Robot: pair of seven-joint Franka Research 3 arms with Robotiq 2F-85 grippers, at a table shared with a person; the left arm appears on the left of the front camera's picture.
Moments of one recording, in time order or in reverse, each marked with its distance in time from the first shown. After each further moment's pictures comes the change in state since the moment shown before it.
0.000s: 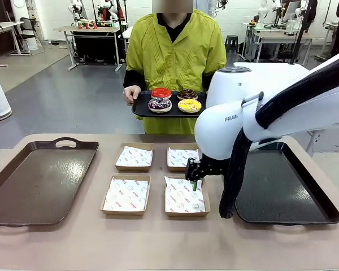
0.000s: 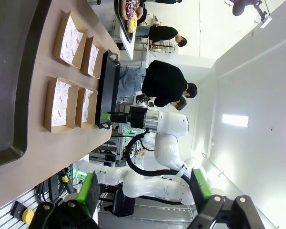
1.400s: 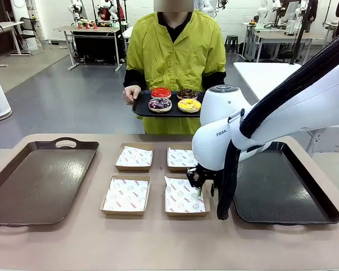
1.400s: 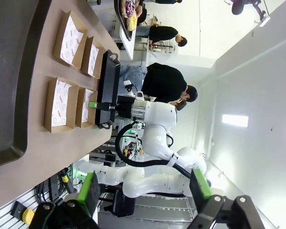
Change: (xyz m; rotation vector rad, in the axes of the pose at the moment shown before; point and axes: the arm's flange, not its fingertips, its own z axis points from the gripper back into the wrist) left arm 0.000 0.000 0.000 0.000 0.000 0.000; right arm 0.032 -0.001 -0.049 -0.003 -0.003 -0.030
